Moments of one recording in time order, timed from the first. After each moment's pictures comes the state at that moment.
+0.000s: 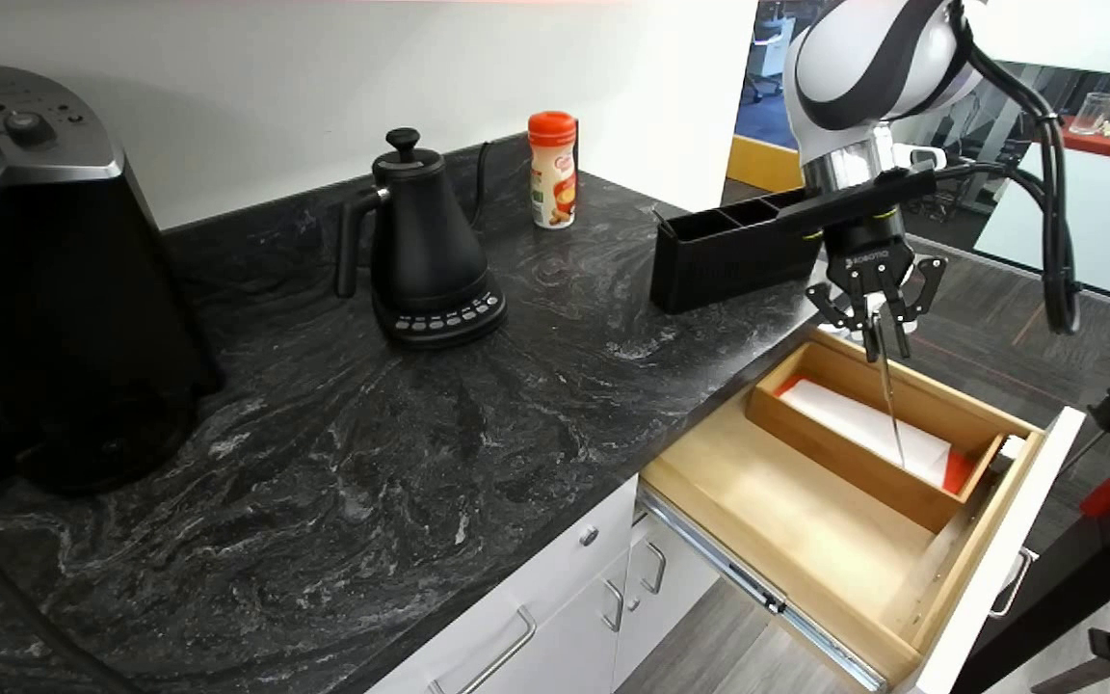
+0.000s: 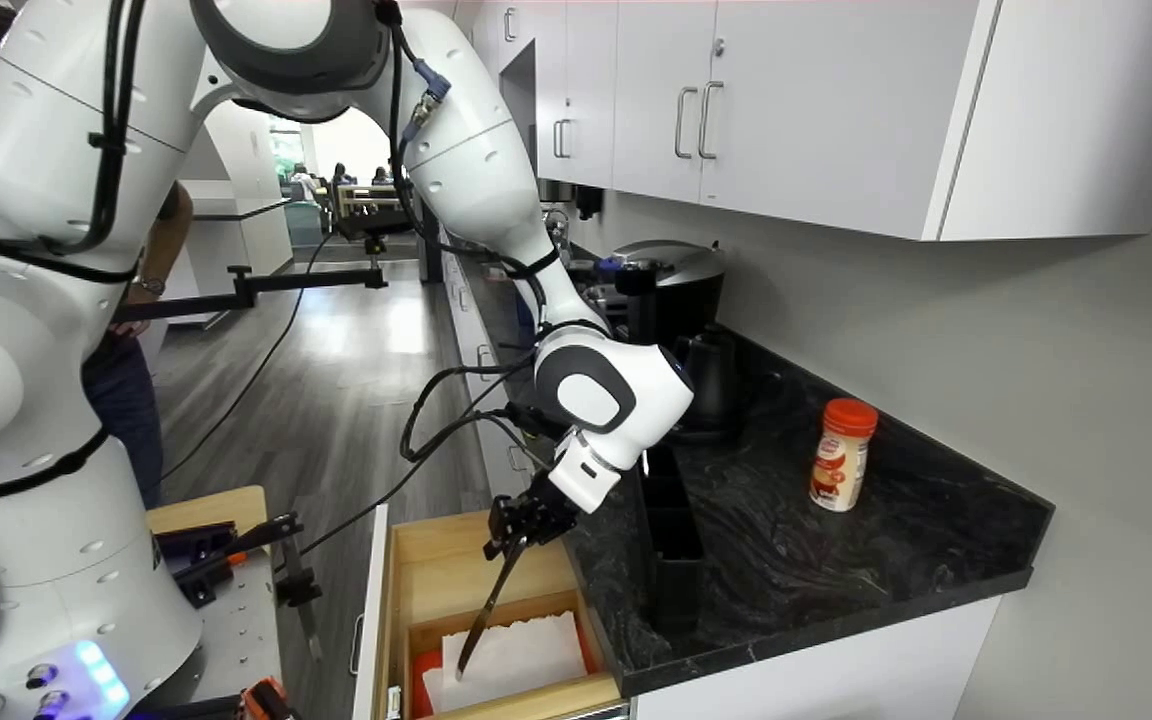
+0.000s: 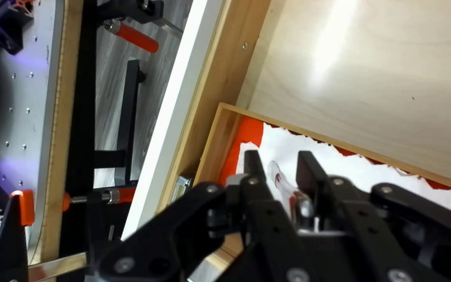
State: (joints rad) arm -0.05 0.56 -0.17 -2.12 0.35 2.04 1.10
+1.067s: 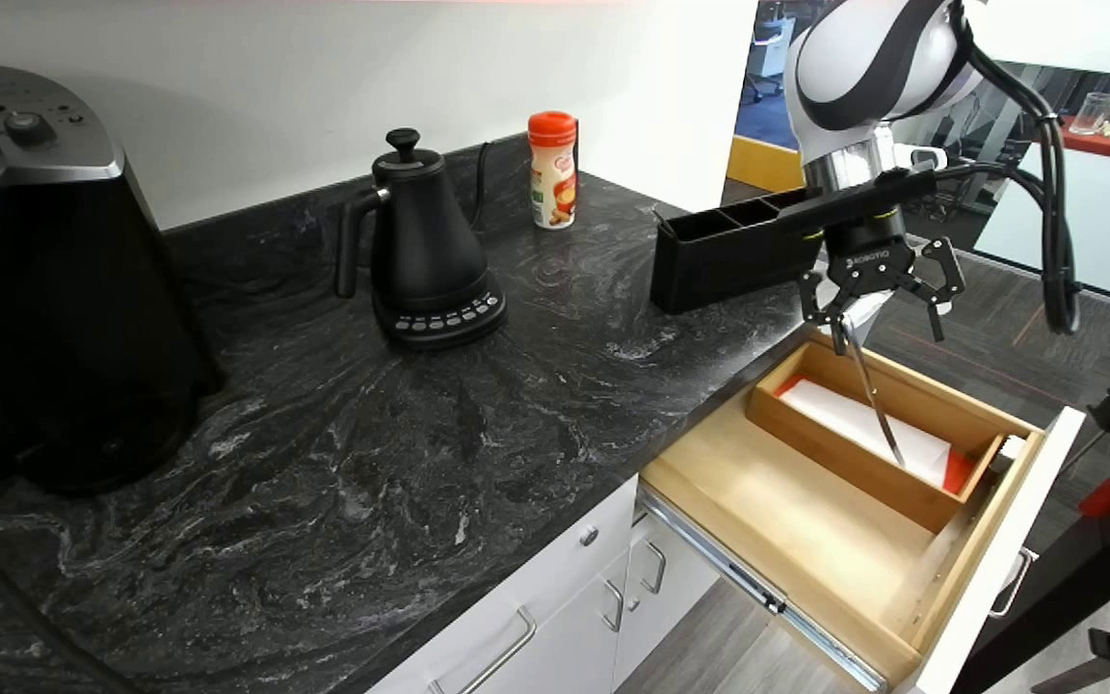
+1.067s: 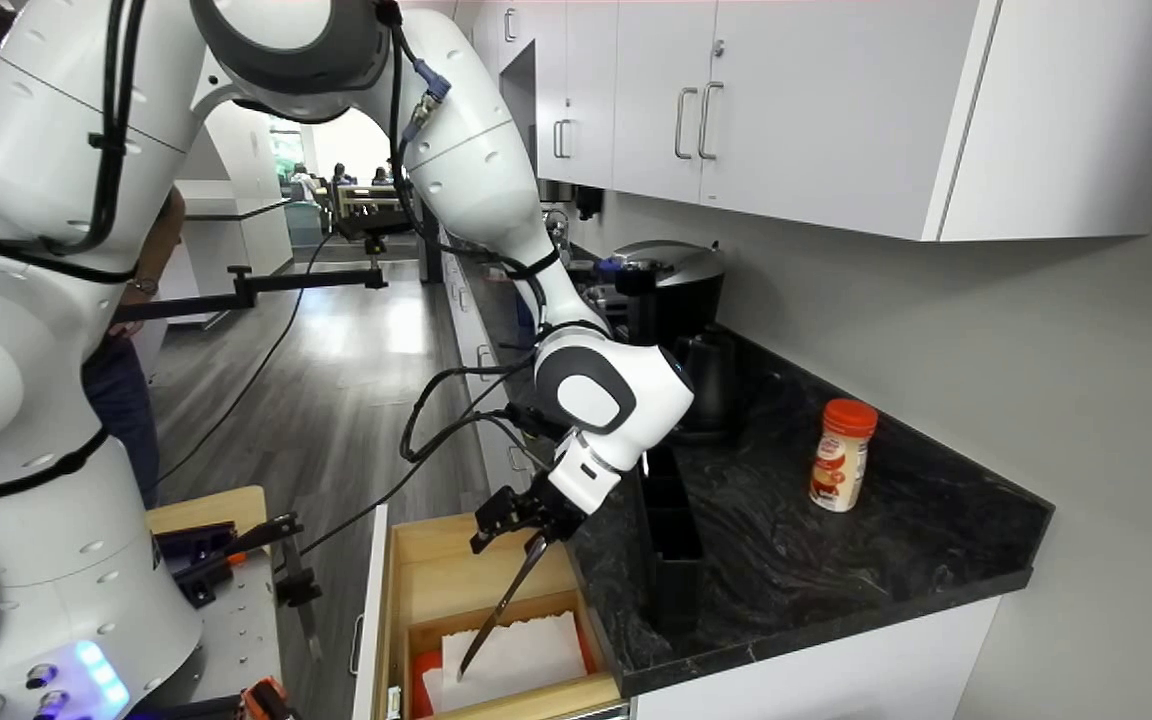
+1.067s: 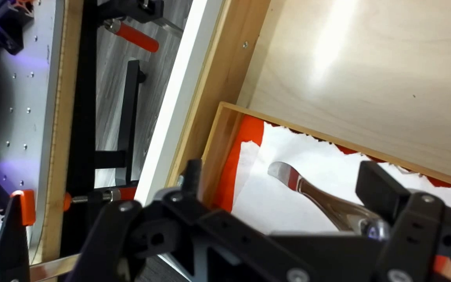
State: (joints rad) arm -0.05 0.56 -0.17 -2.13 0.35 2.04 1.11
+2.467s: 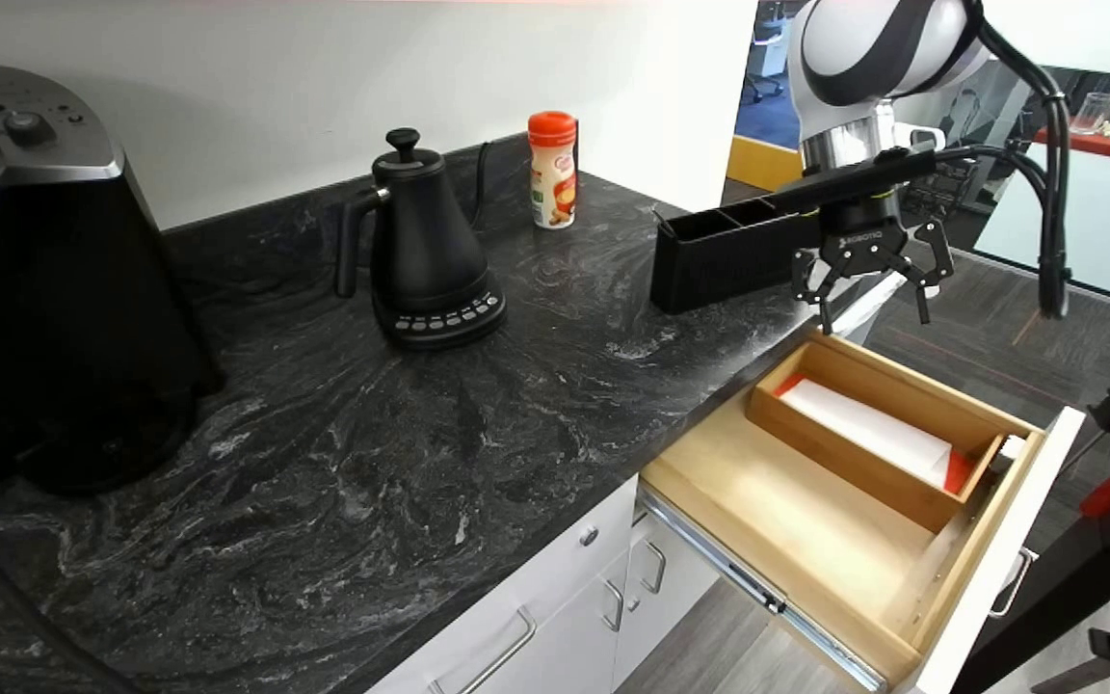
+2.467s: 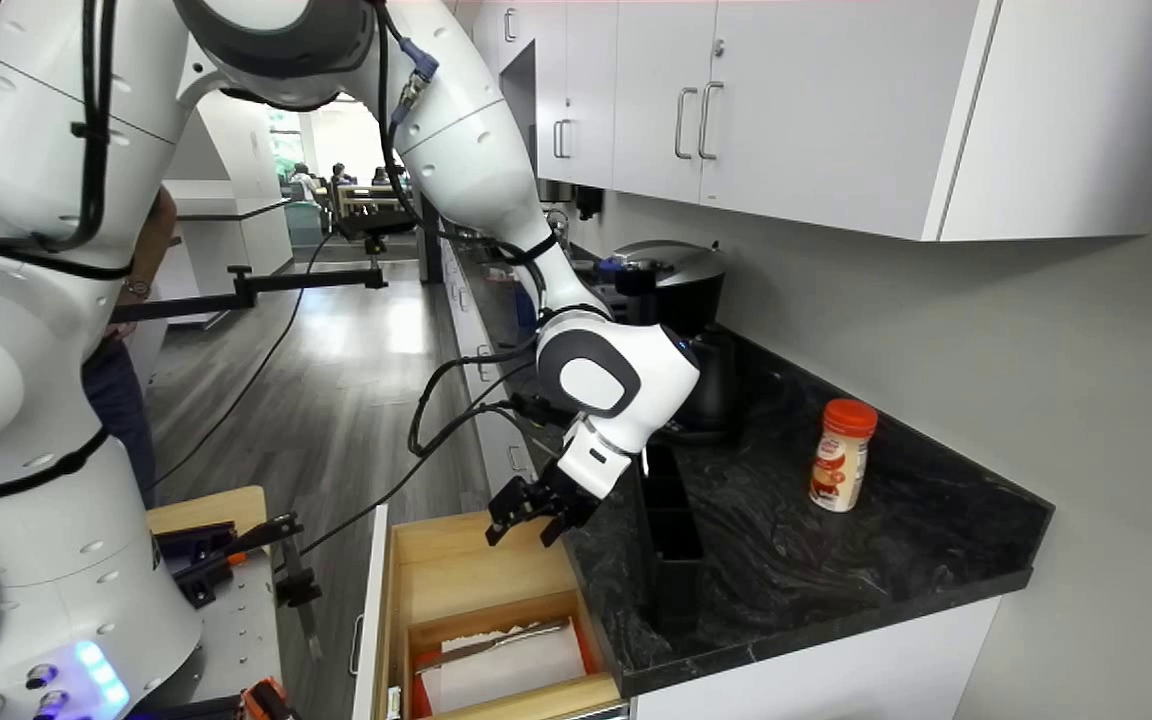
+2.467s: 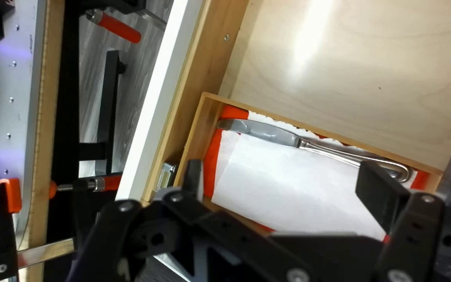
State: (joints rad) arm -0.05 0.52 -0.17 -2.13 0.34 2.07 1.10
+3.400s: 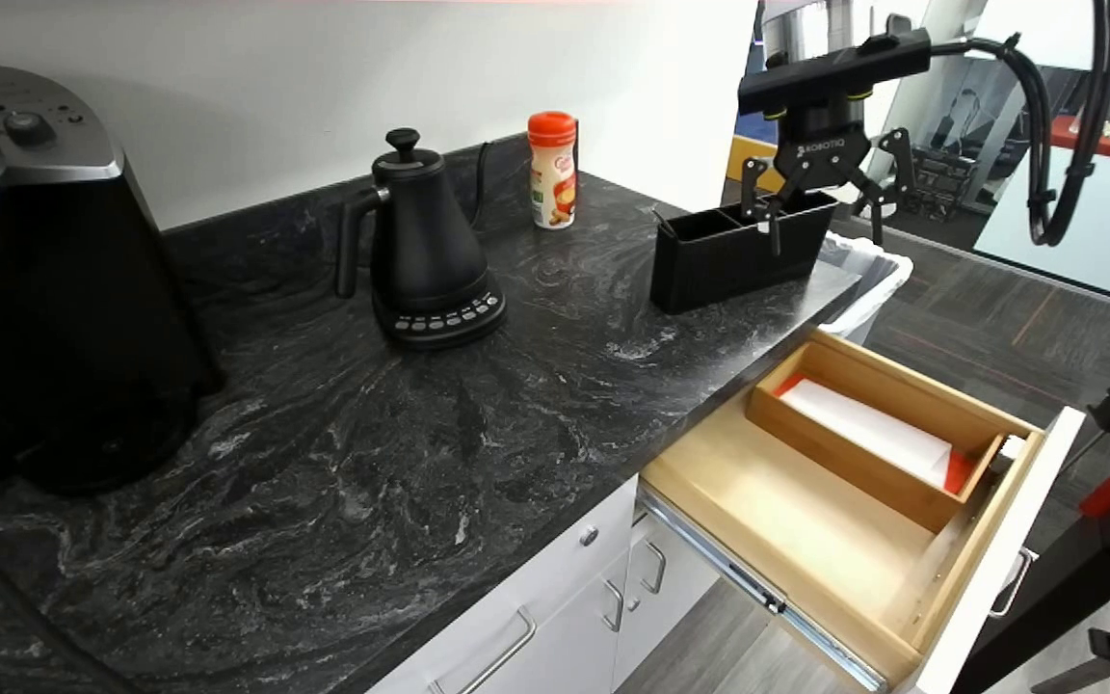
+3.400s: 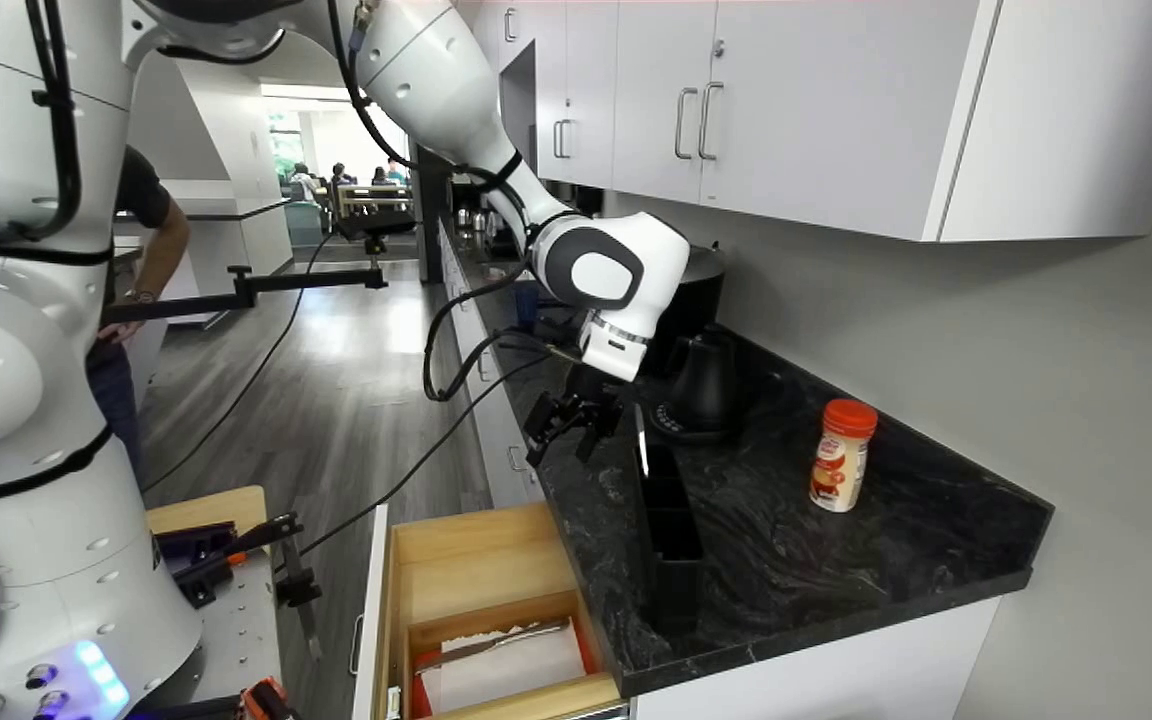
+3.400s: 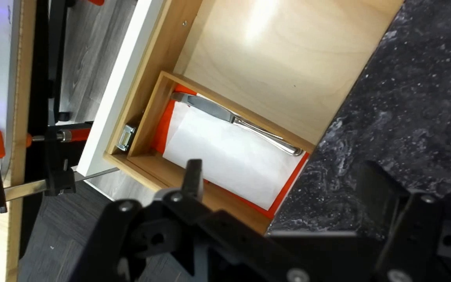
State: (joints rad) arm 0.03 0.35 -0.14 -2.07 0.19 2.07 1.19
